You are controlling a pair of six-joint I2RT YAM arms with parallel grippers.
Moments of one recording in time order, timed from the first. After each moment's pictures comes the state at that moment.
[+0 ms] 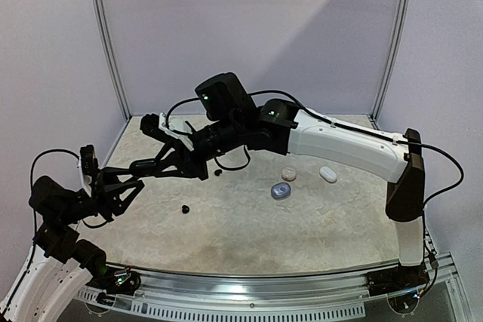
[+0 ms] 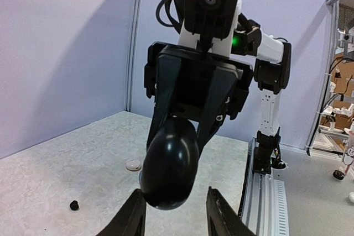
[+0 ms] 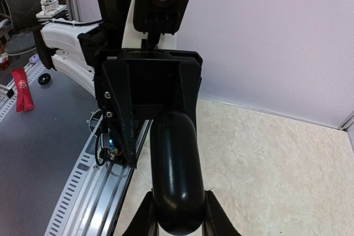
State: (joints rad) left arm -0.33 0.16 0.25 0.17 0.78 -0.32; right arm 1.18 2.11 2.13 -0.48 -0.53 -0.33
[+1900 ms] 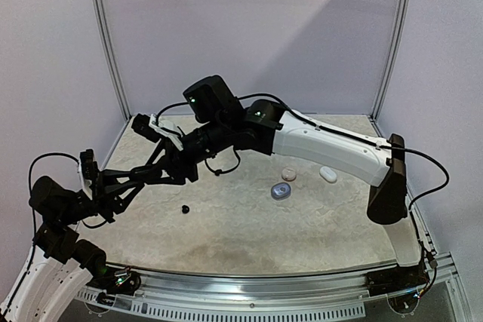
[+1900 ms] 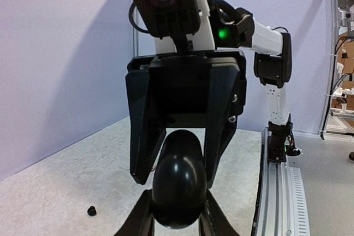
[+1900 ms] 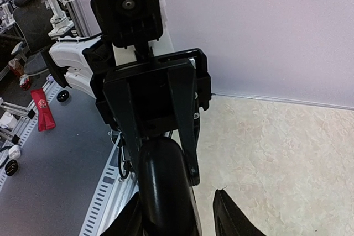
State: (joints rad) left arm -0.33 0.15 0.25 0.15 0.80 -0.19; right arm 1.17 2.23 2.31 -0.56 -0.58 -0.18
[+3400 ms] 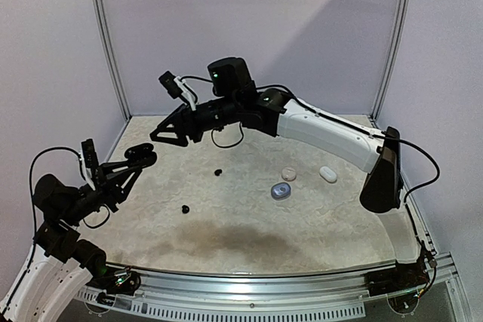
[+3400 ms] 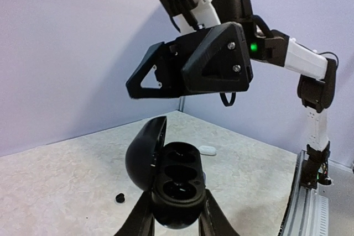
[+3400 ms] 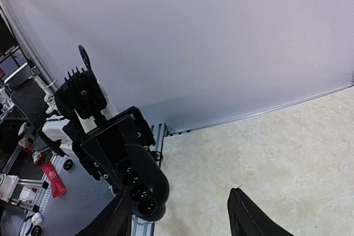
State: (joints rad) left arm -0.33 0.17 0.25 0.11 0.55 -0.24; right arm 1.04 2.28 2.35 -0.35 -0.67 0.20
